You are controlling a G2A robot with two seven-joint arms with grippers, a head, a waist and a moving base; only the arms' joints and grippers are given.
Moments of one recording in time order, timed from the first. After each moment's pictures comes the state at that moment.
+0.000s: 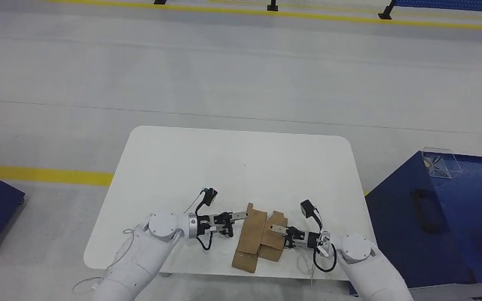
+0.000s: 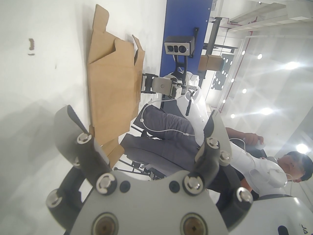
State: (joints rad) left arm 0.84 -1.35 -0.89 -0.79 -0.27 -0.35 -1.02; right arm -1.13 -1.12 1.11 -0.97 0.28 -0.41 0.99
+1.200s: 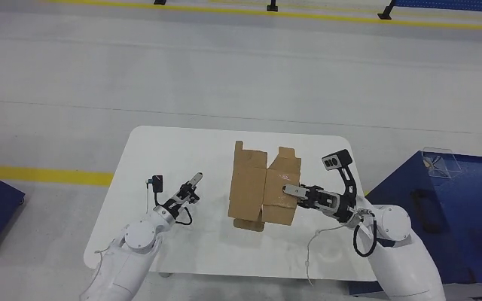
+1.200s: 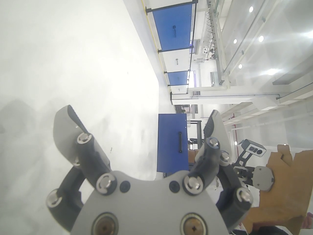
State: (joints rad) left arm 1.03 -1.28 -1.15 -1.01 -0.16 -0.32 -0.39; right arm -1.22 -1.07 1.41 -1.64 0.60 -0.34 1.11
